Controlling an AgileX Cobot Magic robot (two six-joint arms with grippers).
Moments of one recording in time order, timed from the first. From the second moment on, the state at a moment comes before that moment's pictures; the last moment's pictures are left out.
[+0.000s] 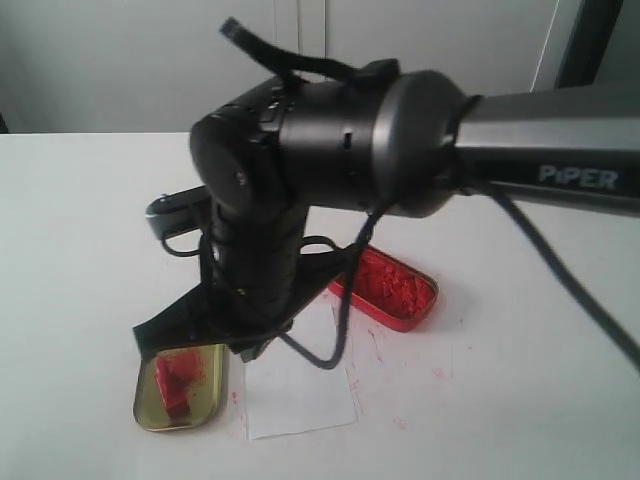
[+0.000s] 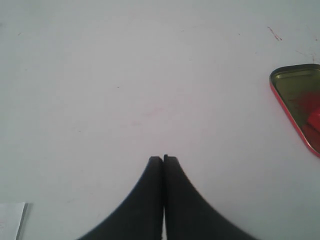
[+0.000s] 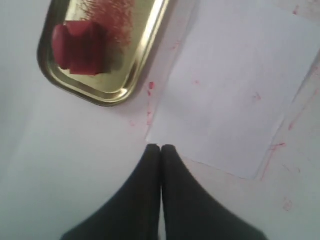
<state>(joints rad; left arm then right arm) 0.00 0.00 0.02 -0.10 0.51 0.13 0.95 1.89 -1.50 -0.03 1.01 0.42</state>
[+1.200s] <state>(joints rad) 0.00 0.00 0.02 -0.10 0.51 0.13 1.07 2.20 -1.88 -0.10 1.09 0.42</state>
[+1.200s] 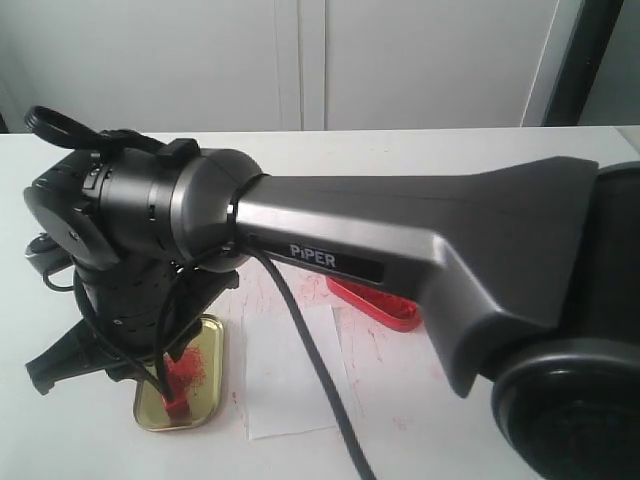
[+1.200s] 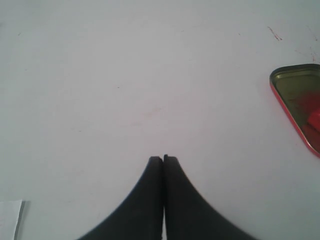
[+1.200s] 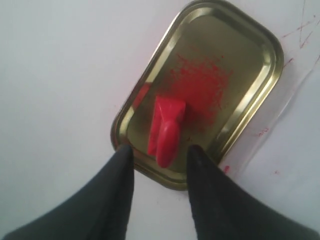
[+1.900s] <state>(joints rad) 0.00 0.00 0.02 -0.10 0.51 0.13 1.07 2.29 -1.88 -0.13 1.05 0.43</state>
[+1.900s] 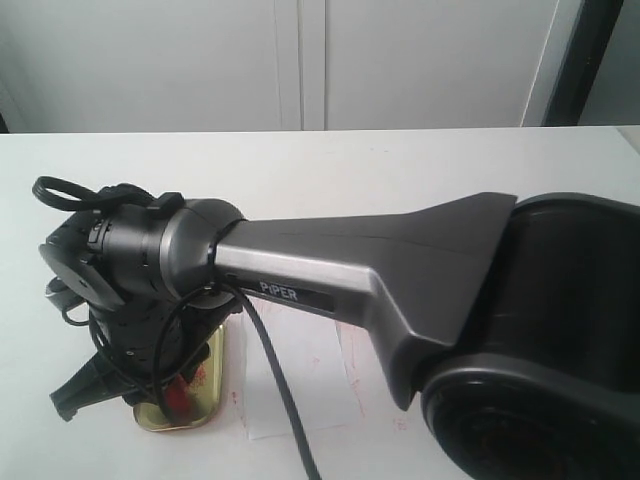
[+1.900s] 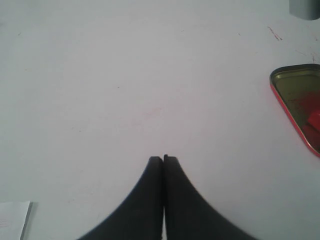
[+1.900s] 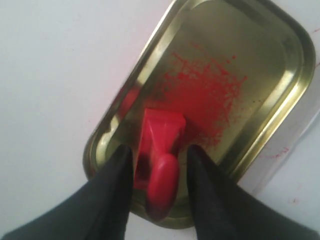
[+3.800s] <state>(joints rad) 0.00 0.00 0.02 -0.10 0.51 0.13 0.88 2.15 -1.88 -0.13 1.22 0.31</state>
